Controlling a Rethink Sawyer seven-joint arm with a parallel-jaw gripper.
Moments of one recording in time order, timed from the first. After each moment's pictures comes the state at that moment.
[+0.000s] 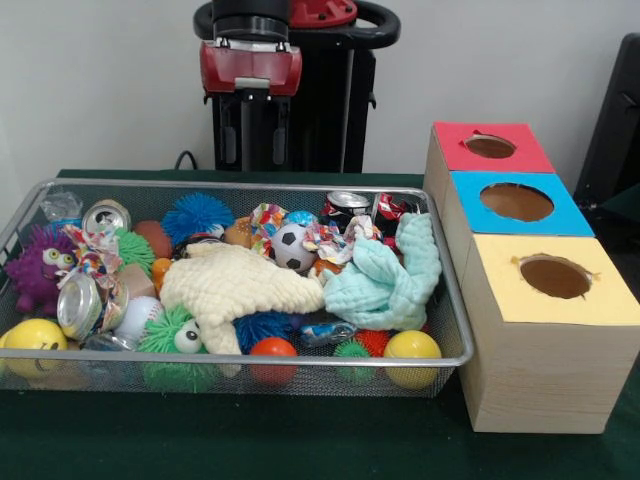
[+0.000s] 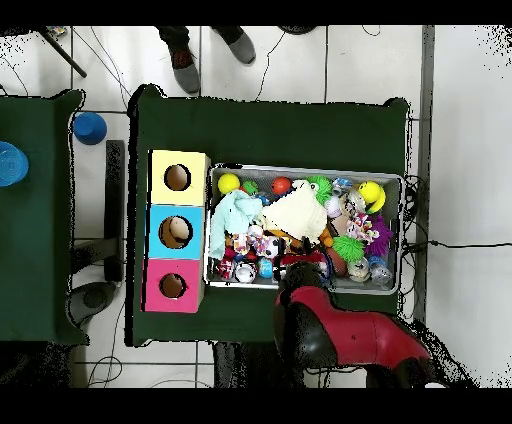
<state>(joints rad) -0.65 -0.90 0.22 2.17 -0.51 -0.21 1.61</state>
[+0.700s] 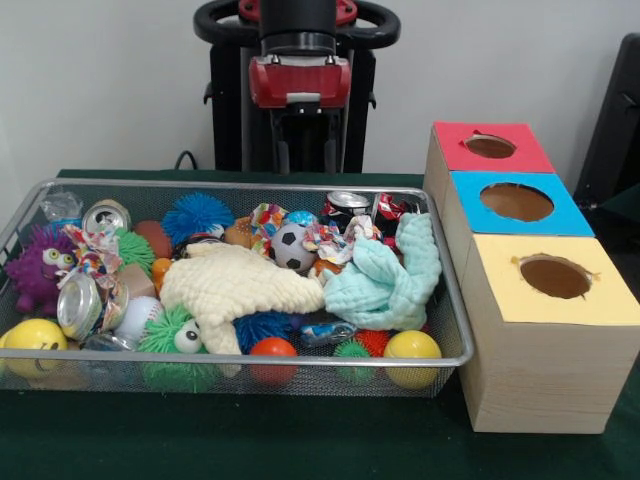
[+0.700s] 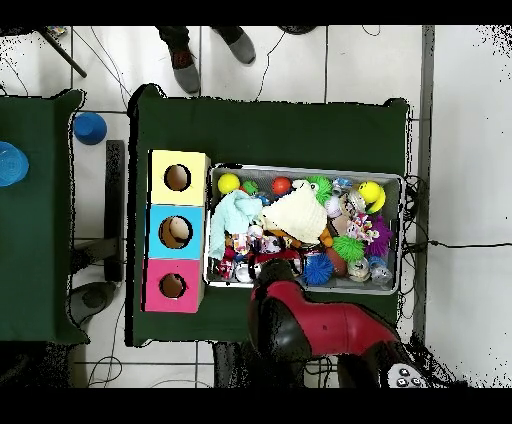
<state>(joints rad) -0.55 -0.85 0.21 2.17 -0.45 -0.22 1.61</state>
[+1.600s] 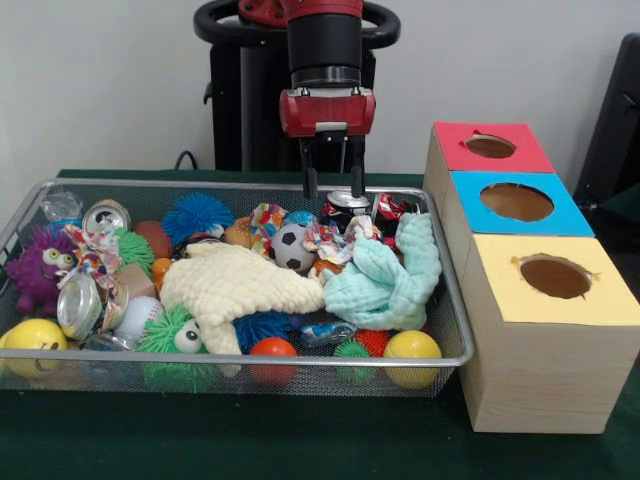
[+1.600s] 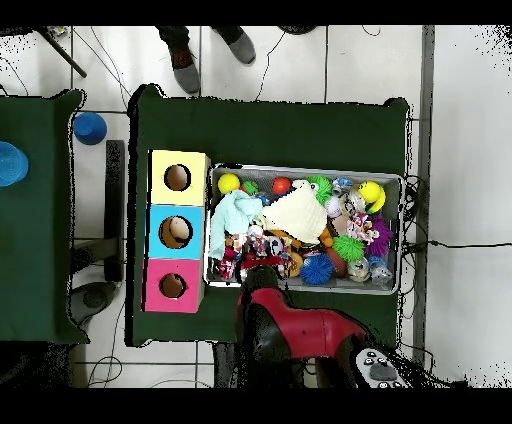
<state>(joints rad) -0.45 -0.70 0.10 2.17 -0.42 -0.43 1.61</state>
